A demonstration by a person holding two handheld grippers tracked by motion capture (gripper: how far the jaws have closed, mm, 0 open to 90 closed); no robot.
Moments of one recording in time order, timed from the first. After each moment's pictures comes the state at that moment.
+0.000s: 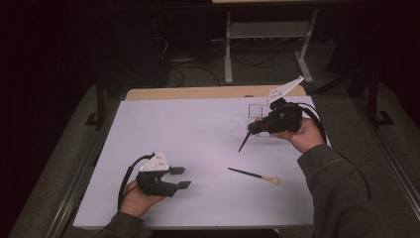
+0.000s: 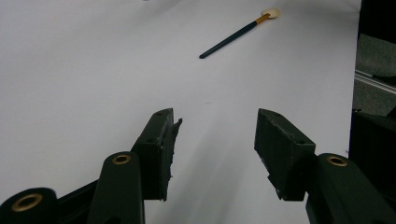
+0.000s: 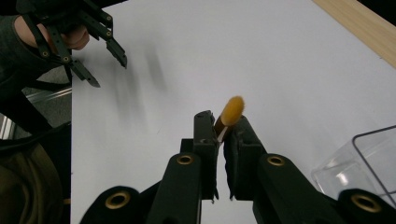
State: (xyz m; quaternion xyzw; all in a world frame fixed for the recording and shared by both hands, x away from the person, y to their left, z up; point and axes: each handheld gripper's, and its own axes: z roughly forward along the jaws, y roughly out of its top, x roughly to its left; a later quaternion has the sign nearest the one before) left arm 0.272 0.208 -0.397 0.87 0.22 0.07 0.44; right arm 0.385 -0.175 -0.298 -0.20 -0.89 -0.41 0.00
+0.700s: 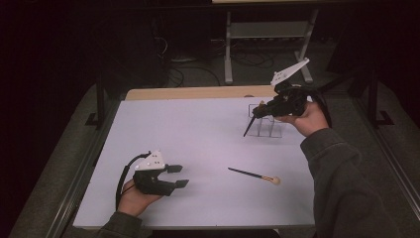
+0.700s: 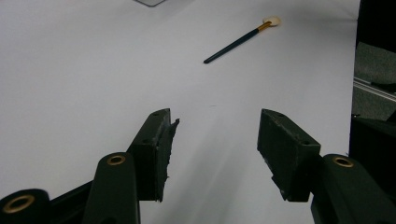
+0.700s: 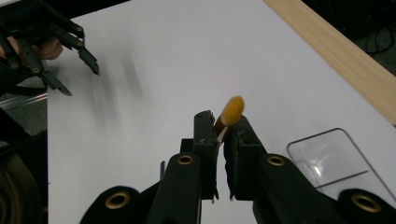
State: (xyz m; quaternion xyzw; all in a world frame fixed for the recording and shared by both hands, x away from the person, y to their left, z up) left arm 0.273 0.216 -0.395 0.86 0.22 0.07 0.45; right arm 0.412 -0.186 -0.270 -0.22 -0.89 -0.40 -0.03
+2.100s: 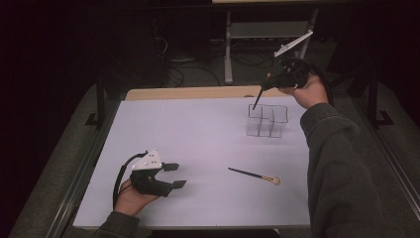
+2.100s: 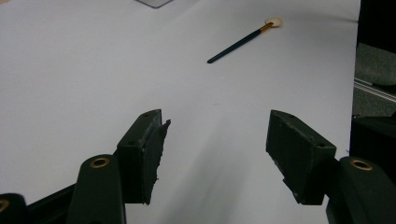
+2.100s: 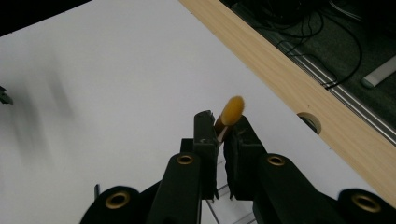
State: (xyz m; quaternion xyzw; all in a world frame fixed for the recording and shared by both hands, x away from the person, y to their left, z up) left arm 0.273 0.221 -0.394 0.86 0.23 0.07 0.46; right arm 0.475 -0.202 -0.243 -0.31 -0.87 -0.37 -0.07
